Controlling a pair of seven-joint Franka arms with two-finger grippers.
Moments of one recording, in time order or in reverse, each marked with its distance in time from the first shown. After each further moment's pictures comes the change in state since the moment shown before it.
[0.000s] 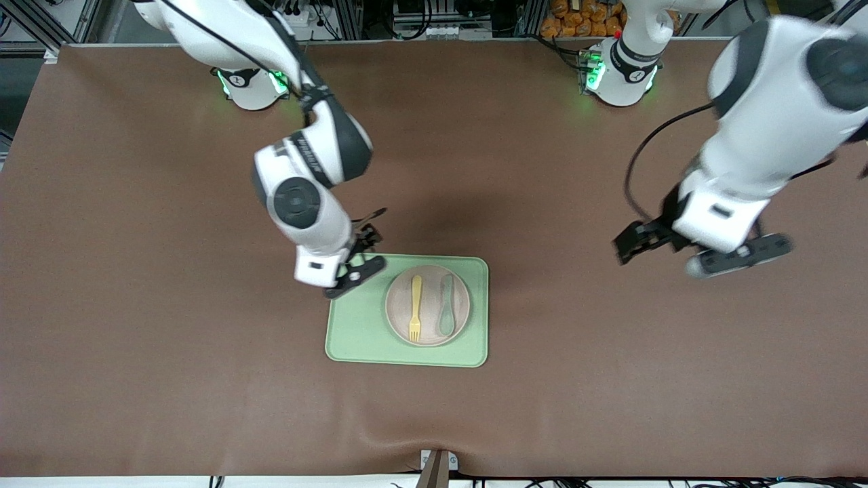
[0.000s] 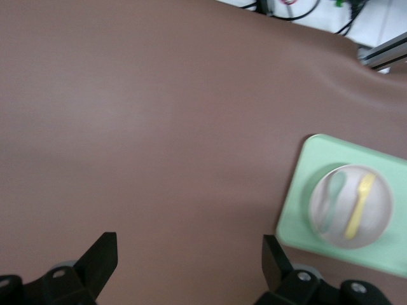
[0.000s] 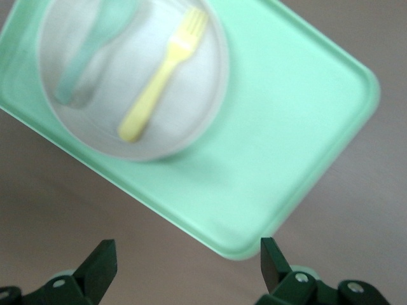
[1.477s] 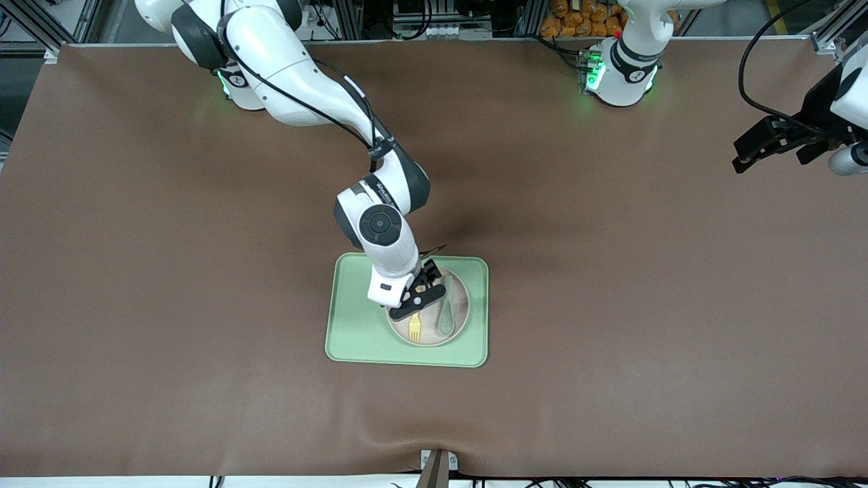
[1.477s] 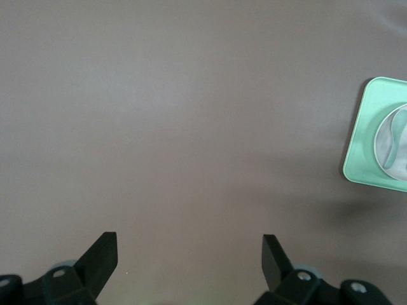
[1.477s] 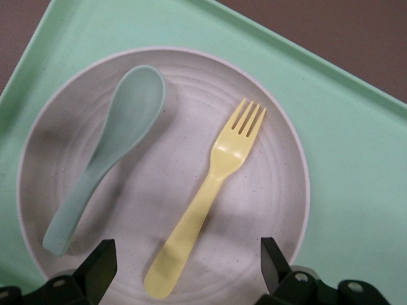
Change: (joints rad) left arm 0.156 -0.197 -0.002 -0.032 0.004 -0.261 0.253; right arm 0.056 0.331 -0.007 0.271 0.000 0.221 0.171
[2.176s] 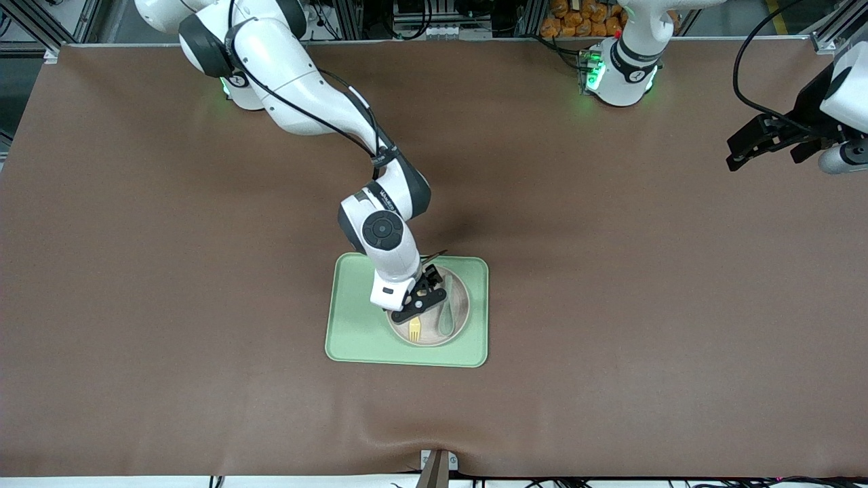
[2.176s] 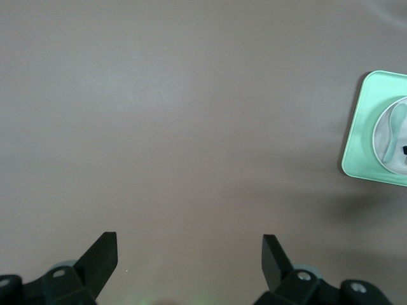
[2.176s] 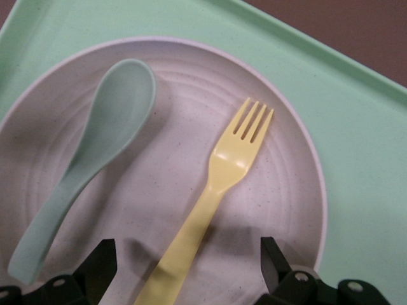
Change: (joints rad) left arm -0.002 0.000 -0.012 0.000 0.000 -0.005 0.000; right arm 0.000 0.050 -0.001 0.008 0.000 0.064 0.001
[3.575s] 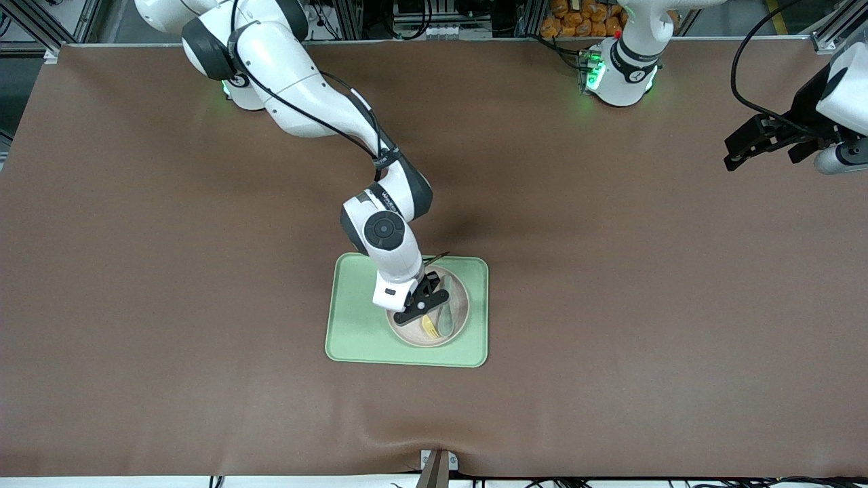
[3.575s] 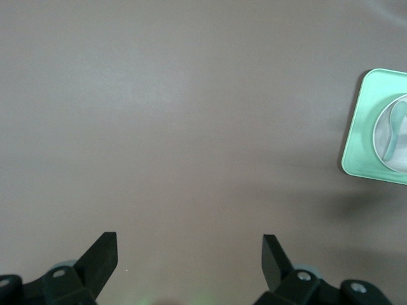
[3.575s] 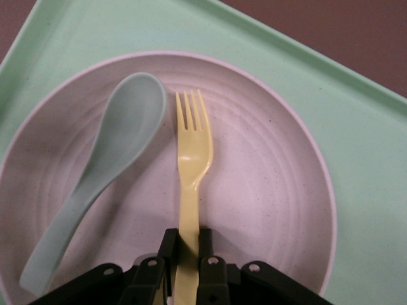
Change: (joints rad) left arm -0.002 0.000 -0.001 -0.003 0.000 -0.001 0.000; right arm 0.001 0.013 0.003 0.023 0.000 0.010 0.006
